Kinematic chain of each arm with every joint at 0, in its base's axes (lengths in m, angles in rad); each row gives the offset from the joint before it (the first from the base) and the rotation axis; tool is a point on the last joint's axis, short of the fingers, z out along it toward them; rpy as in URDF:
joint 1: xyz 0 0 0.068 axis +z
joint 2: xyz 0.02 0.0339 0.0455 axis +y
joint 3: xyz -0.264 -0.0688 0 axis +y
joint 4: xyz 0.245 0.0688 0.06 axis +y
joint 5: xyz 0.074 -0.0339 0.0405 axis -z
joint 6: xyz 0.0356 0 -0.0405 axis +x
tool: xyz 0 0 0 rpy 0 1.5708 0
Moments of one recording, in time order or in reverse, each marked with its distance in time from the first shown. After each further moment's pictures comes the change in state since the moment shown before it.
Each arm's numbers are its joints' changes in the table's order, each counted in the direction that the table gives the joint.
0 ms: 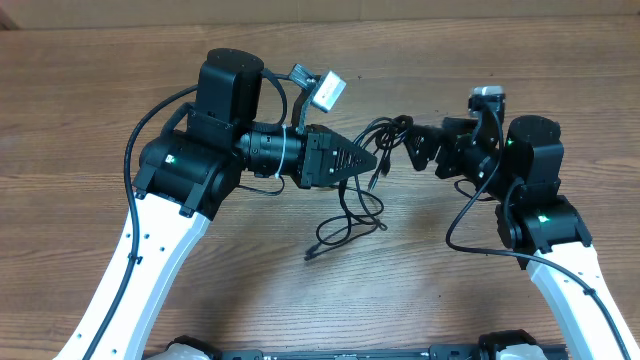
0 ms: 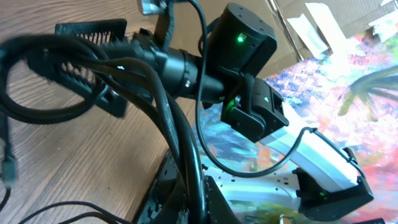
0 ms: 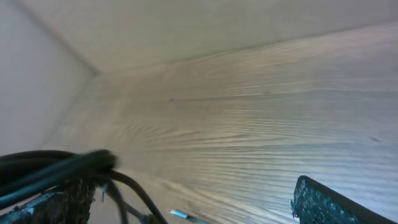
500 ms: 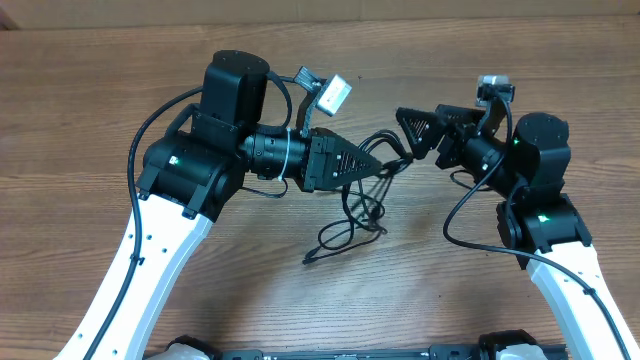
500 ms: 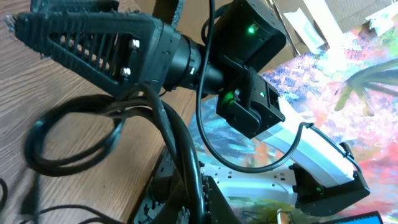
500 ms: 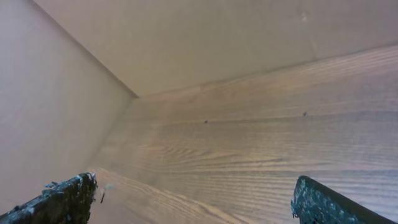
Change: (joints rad) left arm -0.013 0.000 0.000 0.001 0.005 0.001; right arm -0.001 0.001 0.000 -0.145 -0.107 0.130
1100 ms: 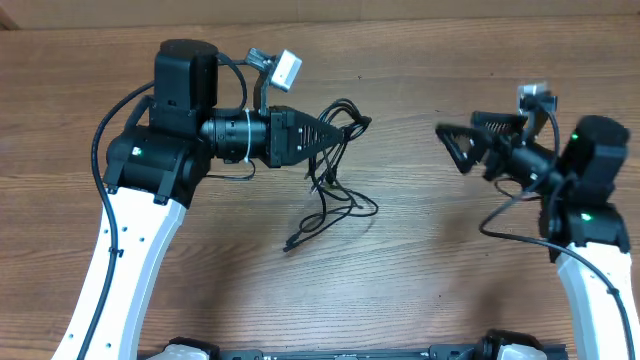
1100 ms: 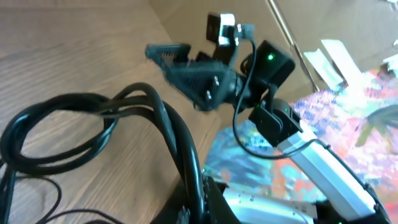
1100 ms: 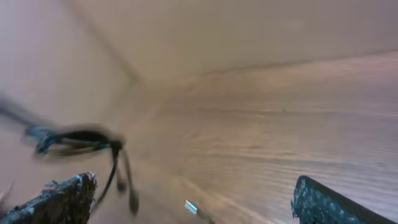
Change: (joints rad) left arm 0.165 0.000 0.000 0.008 -0.002 0.027; right arm -0.302 0.000 -0.001 0.131 -0.385 -0.289
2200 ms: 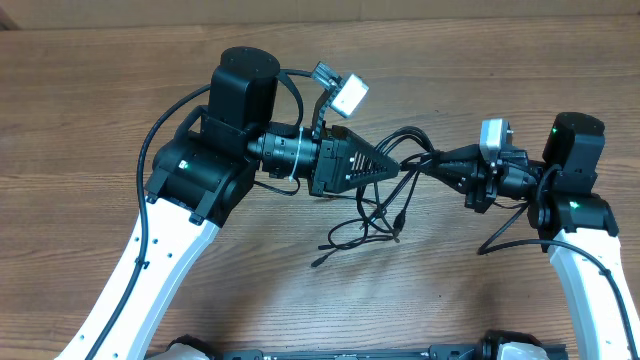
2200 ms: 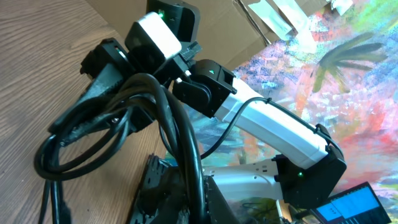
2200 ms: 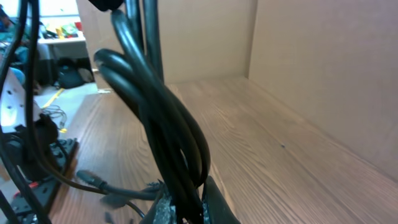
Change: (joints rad) left arm -0.217 -0.002 -0.002 -0.152 0.067 -0.054; right arm 0.053 0.071 -0.006 0.086 -0.532 -0.779
